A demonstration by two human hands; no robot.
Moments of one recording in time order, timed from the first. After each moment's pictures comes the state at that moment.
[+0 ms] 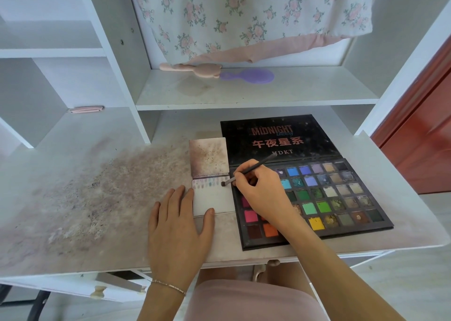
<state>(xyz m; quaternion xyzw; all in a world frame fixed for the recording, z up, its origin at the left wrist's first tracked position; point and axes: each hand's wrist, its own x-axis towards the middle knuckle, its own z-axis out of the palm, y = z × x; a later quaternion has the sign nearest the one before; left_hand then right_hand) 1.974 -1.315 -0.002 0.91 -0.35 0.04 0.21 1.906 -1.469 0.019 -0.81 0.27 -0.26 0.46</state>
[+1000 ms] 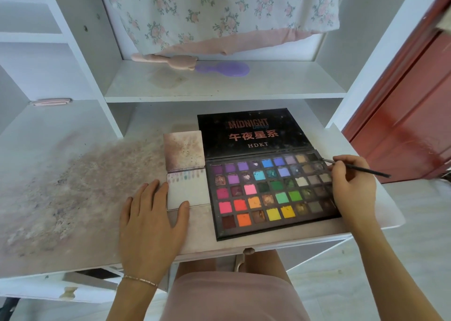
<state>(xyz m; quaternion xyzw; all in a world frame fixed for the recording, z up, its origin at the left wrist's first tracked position) 1.976 -1.315 -0.002 0.91 -0.36 0.04 0.18 1.768 -1.544 0.019 -0.67 0.48 -0.46 0.32</state>
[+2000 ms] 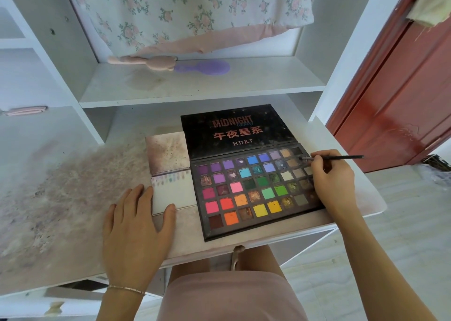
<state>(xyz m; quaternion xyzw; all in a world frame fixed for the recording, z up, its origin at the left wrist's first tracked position) 1.975 -1.315 0.000 0.91 -0.36 0.04 0.18 1.768 -1.550 0.015 -0.71 0.52 -0.38 0.28</state>
